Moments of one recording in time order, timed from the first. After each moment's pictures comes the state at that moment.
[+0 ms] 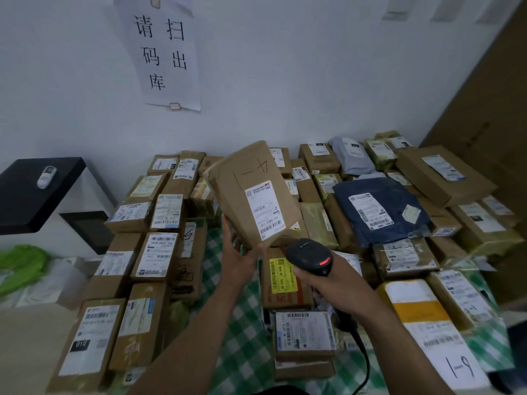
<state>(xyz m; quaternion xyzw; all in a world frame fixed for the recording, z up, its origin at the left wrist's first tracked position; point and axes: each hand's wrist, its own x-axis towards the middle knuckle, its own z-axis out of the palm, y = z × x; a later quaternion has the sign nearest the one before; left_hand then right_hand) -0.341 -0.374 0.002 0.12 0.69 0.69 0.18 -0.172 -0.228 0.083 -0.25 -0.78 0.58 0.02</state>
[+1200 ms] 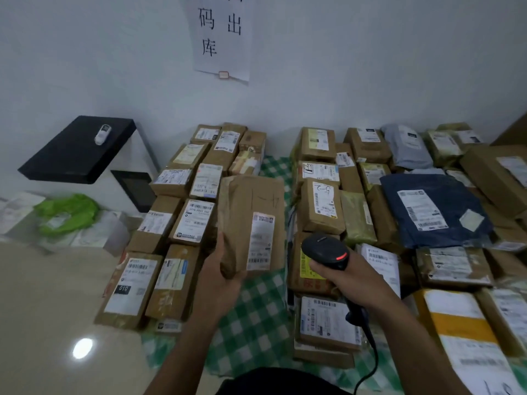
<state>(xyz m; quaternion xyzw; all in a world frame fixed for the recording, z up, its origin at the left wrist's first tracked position) -0.301 -0.490 0.008 0.06 0.87 0.47 0.16 -0.198 -0.242 0.063 -0.23 -0.80 0.55 -0.05</state>
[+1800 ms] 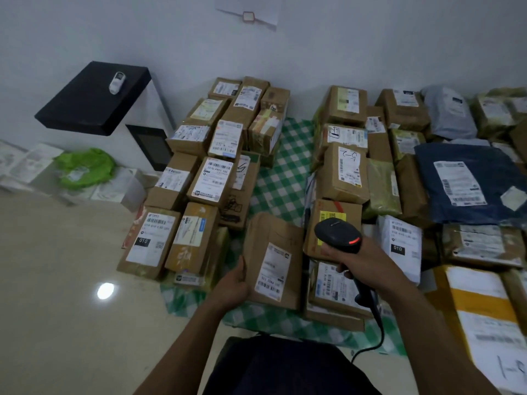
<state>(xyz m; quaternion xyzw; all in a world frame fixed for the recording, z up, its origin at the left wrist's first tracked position) -0.267 -0.538 -0.094 0.04 0.80 0.44 0.42 -0.194 -0.260 0.030 -0.26 -0.77 0.56 -0.12</state>
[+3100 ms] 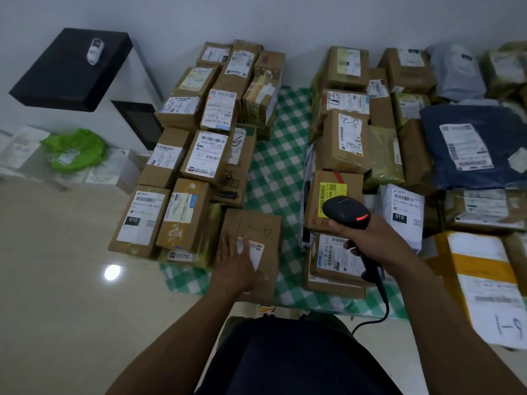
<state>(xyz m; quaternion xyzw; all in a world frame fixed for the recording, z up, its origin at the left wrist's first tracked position) -0.254 -0.529 -0.136 0.13 0.93 0.10 0.34 -0.182 -0.250 0.008 -0.31 -0.76 0.56 -0.12</state>
